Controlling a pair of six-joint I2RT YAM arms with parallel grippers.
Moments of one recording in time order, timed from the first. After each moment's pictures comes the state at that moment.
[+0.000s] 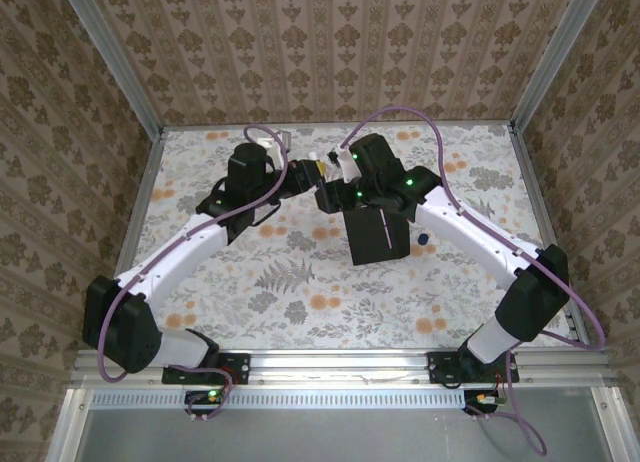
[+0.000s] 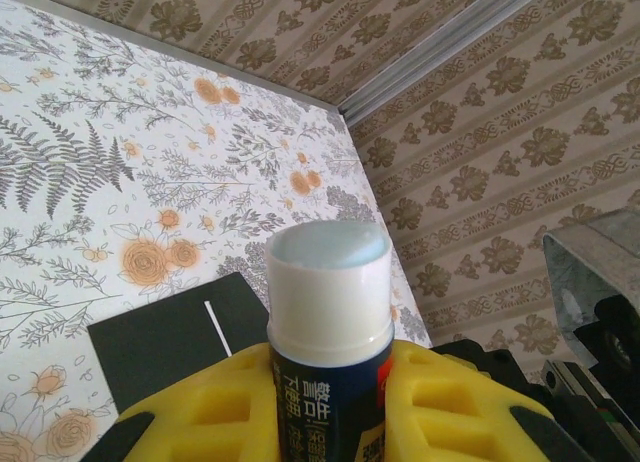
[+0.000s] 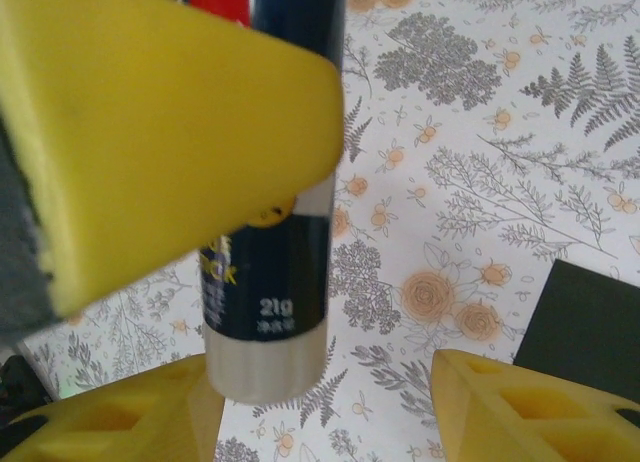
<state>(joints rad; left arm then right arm) -0.58 1.37 1.09 -0.04 0.37 -0.77 0.64 1.58 1.48 -0.63 -0.19 0.28</state>
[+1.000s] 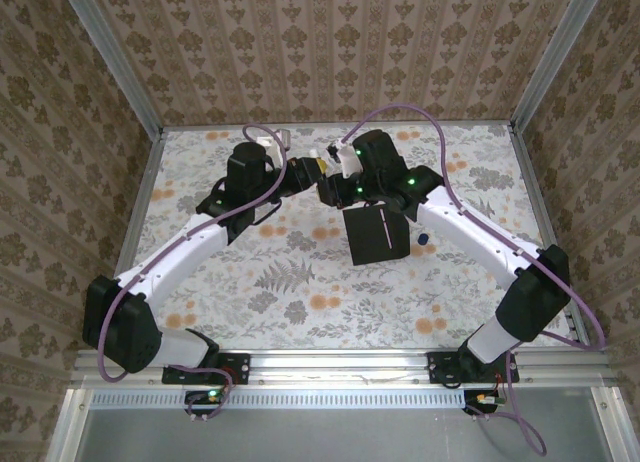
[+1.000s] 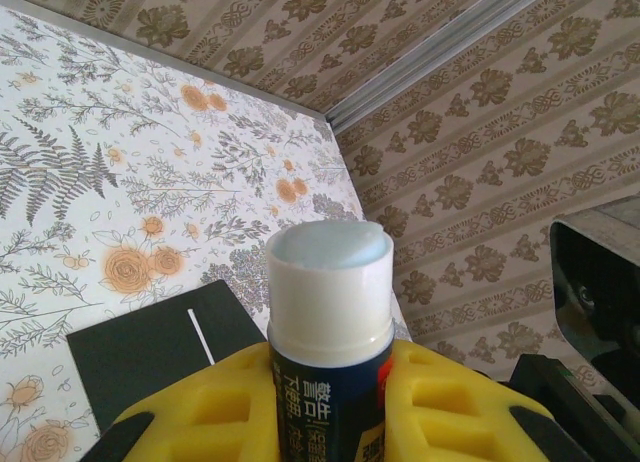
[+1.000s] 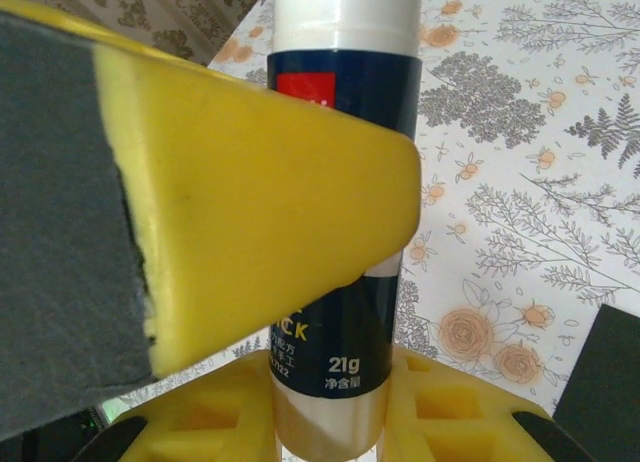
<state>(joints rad) -0.58 1.37 1.09 -0.01 0.37 -0.80 0.61 1.57 1.46 -0.54 -0.29 0.30</state>
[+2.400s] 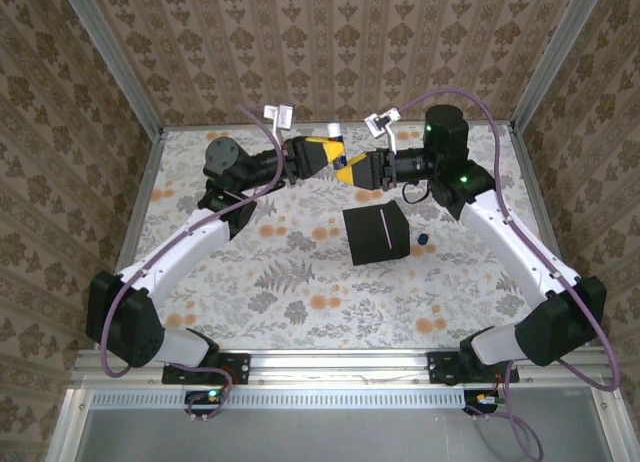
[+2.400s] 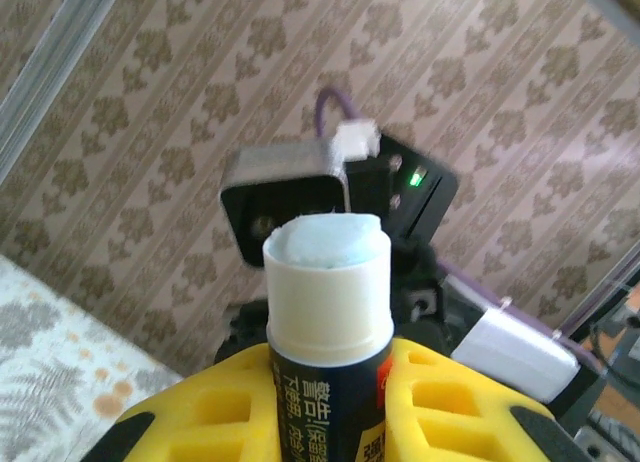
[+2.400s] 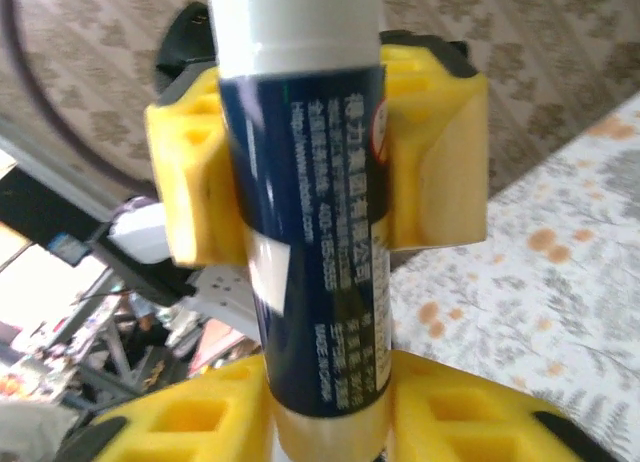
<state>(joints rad) -0.57 1.40 1.14 0.63 0.89 -0.95 0.37 1.40 1.37 -0.17 -1.14 0.55</state>
